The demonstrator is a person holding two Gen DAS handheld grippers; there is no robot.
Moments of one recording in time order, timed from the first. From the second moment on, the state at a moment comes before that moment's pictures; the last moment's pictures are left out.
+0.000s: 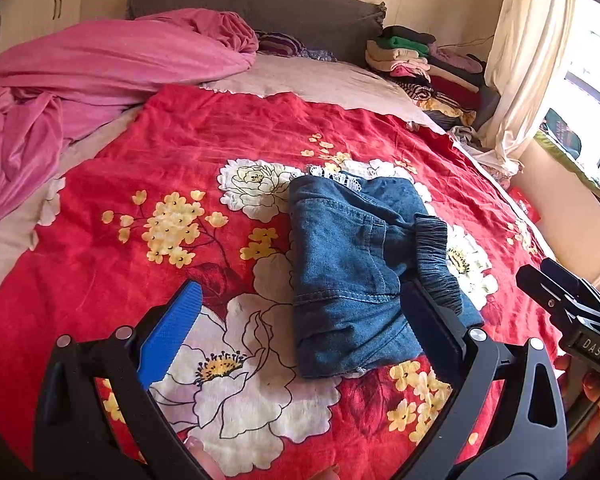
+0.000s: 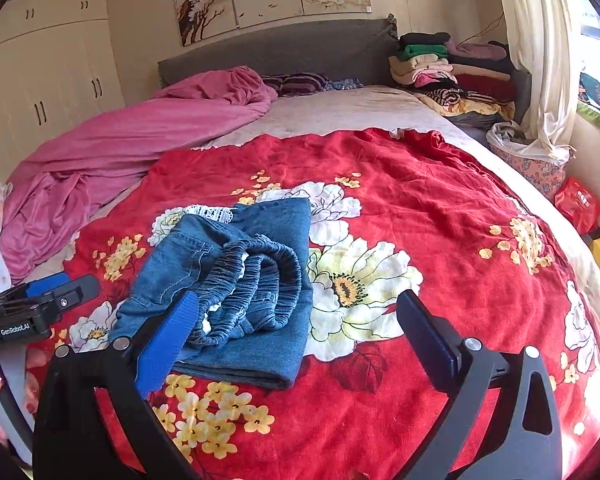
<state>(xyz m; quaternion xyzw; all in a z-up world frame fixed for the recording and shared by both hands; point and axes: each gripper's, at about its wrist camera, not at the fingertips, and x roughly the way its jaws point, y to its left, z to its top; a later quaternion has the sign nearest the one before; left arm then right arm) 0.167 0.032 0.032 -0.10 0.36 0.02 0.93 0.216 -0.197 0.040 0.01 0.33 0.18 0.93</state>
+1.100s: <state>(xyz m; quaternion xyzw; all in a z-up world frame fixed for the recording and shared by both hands) 0.111 0.022 0.056 -0.09 0.34 0.02 0.94 0.152 -0.214 0.070 0.01 0.28 0.19 0.94</state>
